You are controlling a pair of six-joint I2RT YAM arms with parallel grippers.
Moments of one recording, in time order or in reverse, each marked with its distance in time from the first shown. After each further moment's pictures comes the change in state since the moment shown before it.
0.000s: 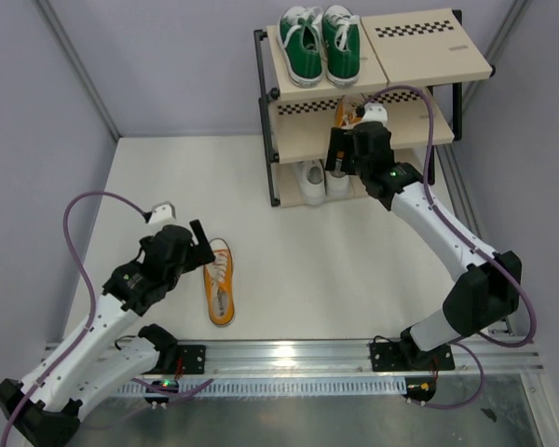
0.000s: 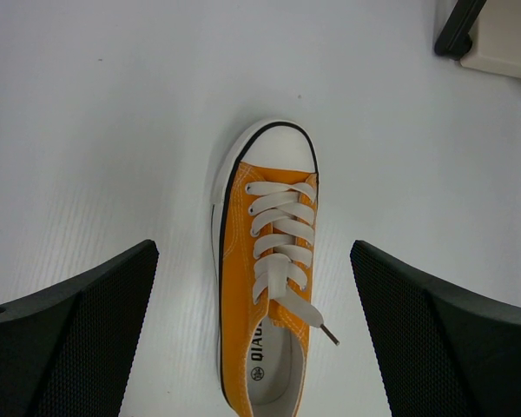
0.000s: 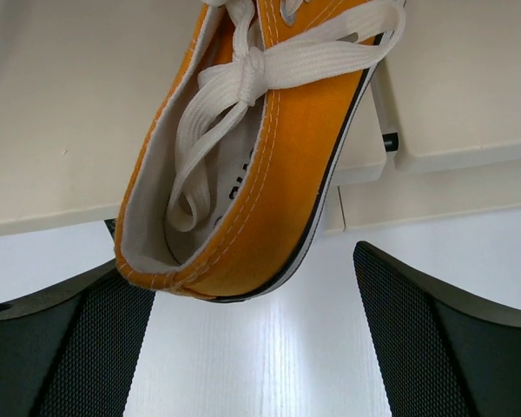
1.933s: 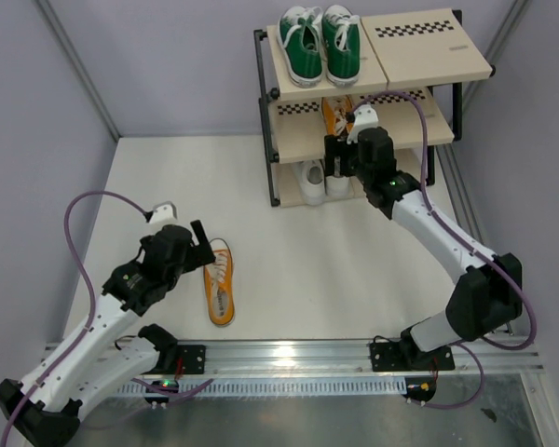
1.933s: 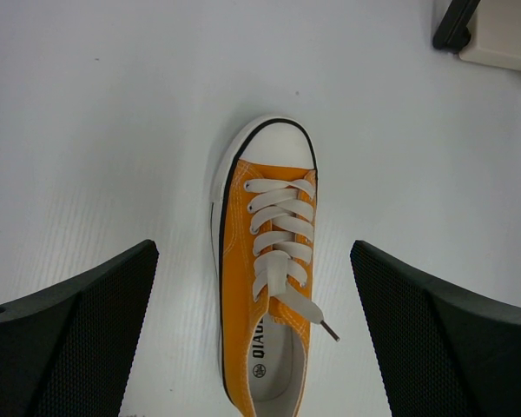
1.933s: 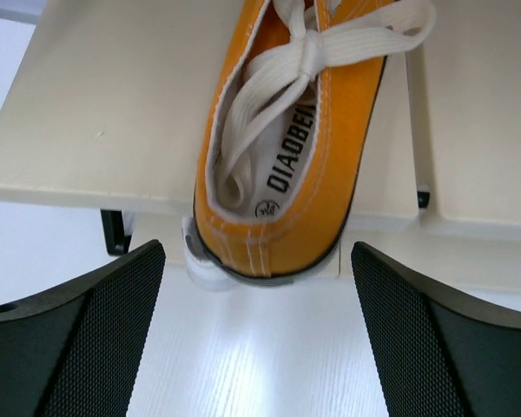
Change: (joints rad) left arm 0.000 -0.002 0.001 -0.001 0.008 0.009; right arm -0.011 0.004 -0.111 0.246 -0.133 -0.230
